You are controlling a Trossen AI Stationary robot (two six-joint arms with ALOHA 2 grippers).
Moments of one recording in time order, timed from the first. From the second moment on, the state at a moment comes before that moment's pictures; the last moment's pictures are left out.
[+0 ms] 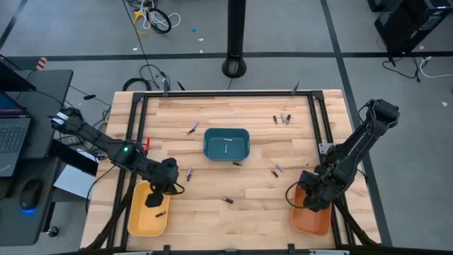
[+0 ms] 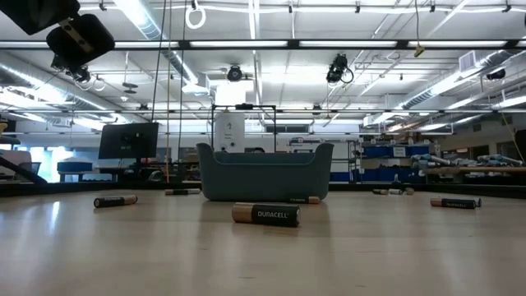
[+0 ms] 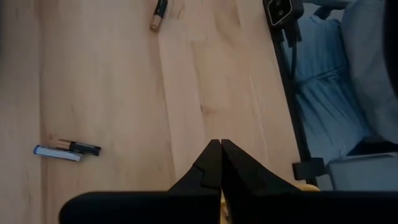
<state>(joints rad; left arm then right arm) -0.49 1.05 0.83 -0.63 0.08 -0.46 0.91 1.16 0.55 -0.79 0.08 1.42</state>
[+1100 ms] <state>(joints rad) -0.49 1.05 0.83 -0.61 0.04 -0.45 0.70 1.22 0.69 -0.49 0.01 1.03</state>
